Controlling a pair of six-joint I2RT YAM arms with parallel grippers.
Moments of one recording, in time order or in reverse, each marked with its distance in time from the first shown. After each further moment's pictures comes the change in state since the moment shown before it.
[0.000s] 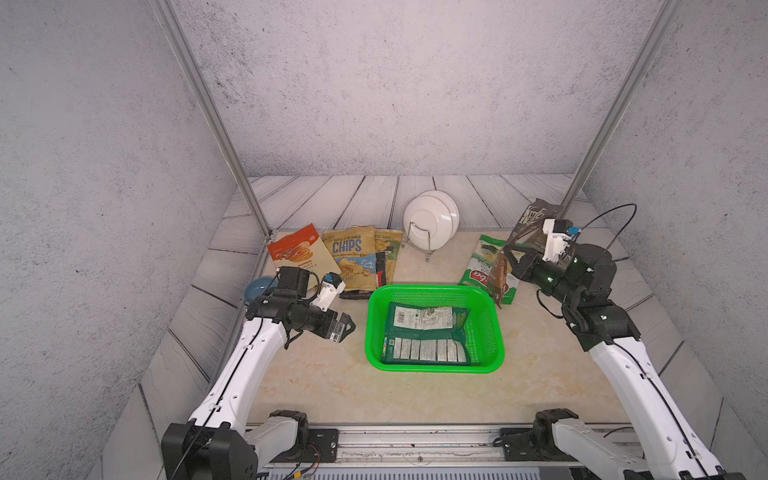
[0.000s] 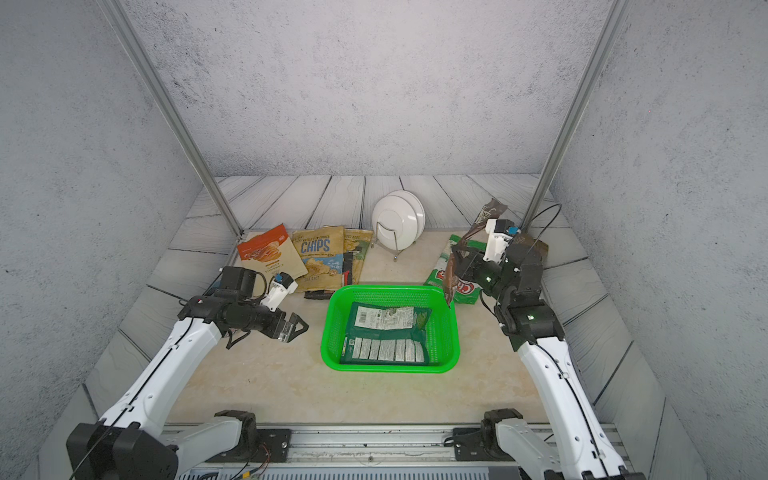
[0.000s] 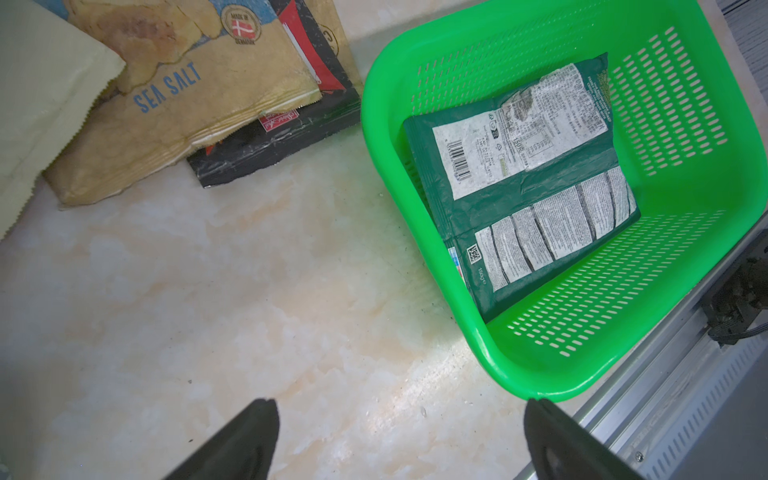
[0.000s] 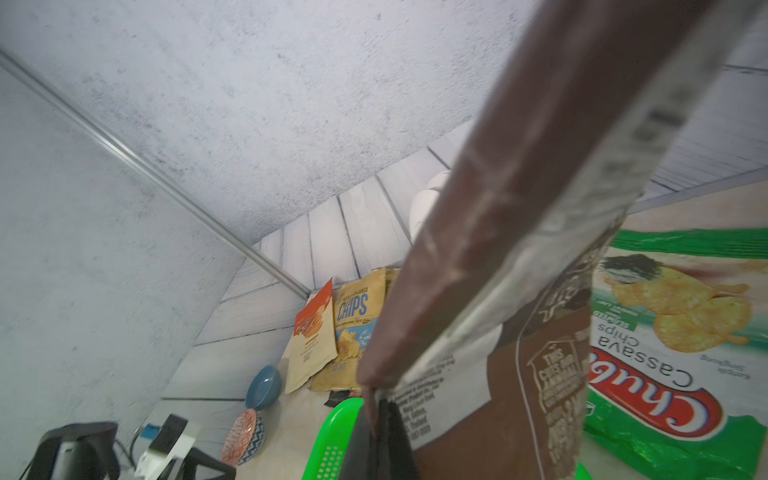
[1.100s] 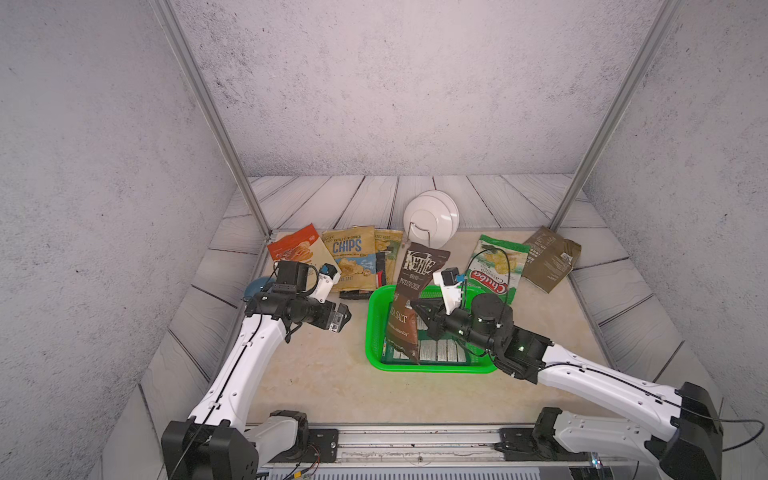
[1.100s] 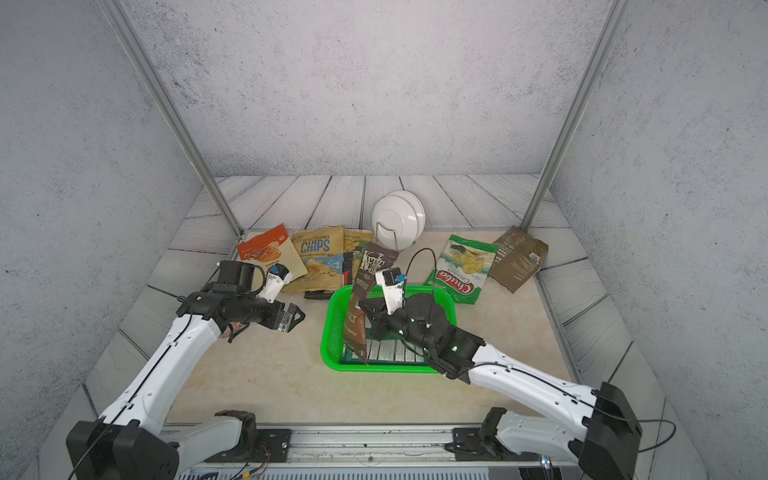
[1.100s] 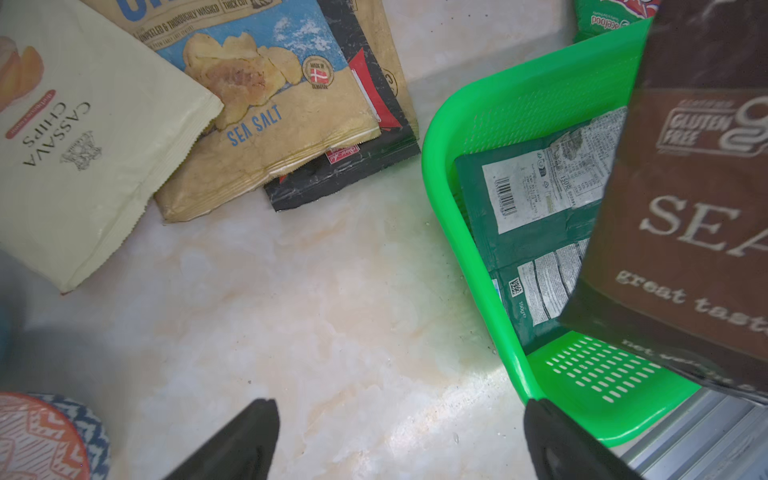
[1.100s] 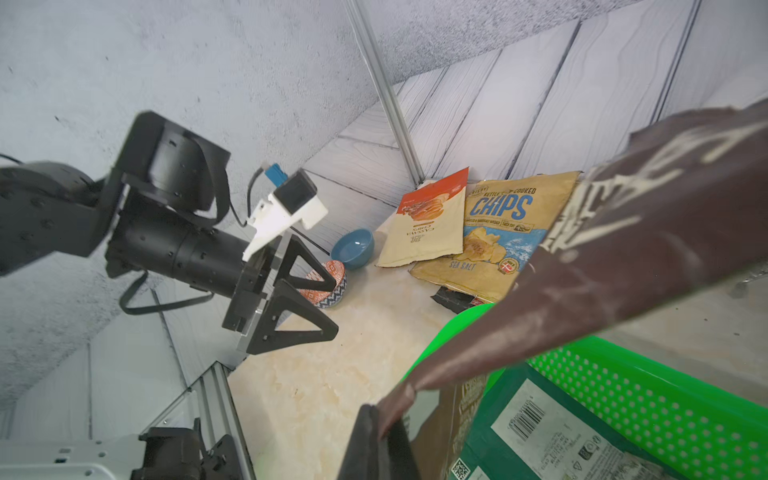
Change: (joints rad) left arm 0.000 0.016 0.041 0.055 -0.106 -0.051; right arm 0.783 0.190 -0.238 0.414 0.380 -0.153
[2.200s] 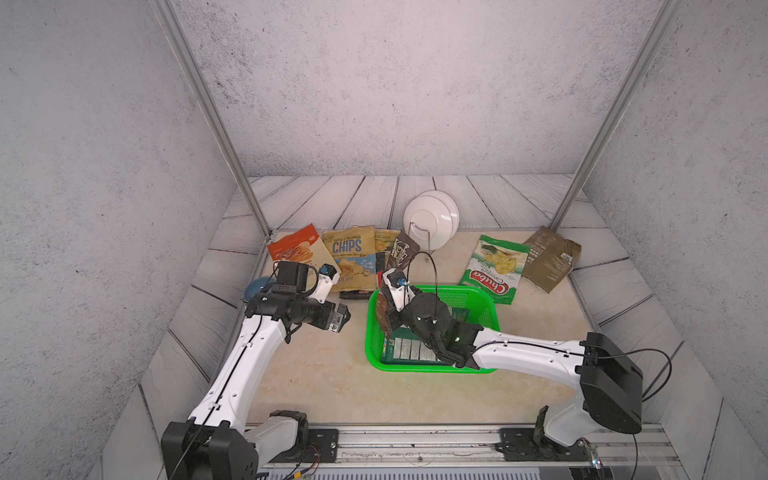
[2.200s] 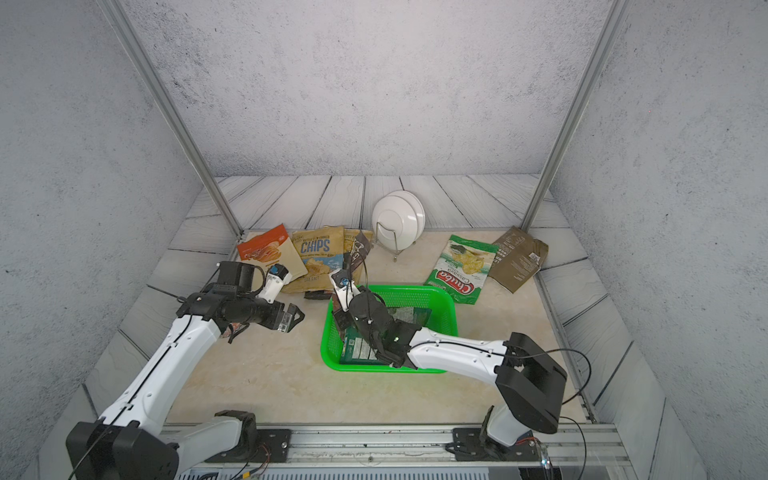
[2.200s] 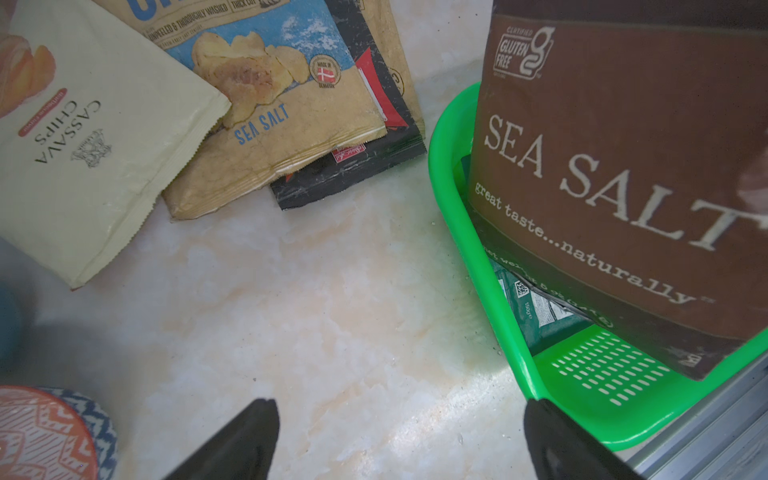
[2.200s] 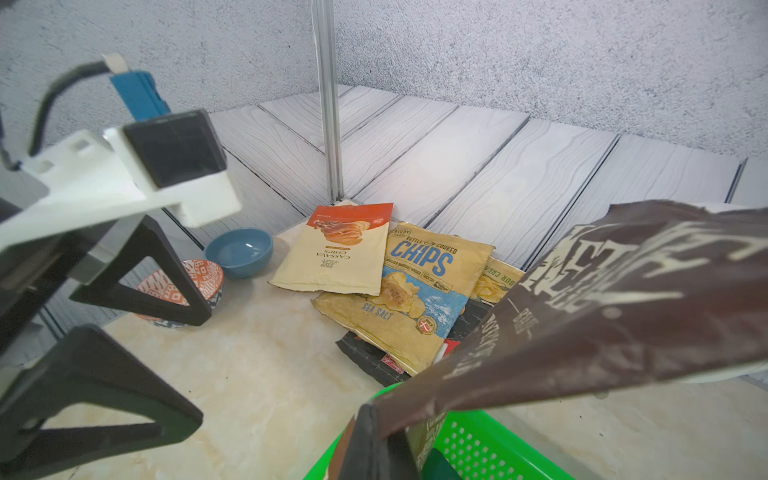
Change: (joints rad) left arm 0.000 -0.004 -0.006 0.005 -0.013 -0.003; right arm 0.114 0.409 0.201 0.195 0.387 -0.365
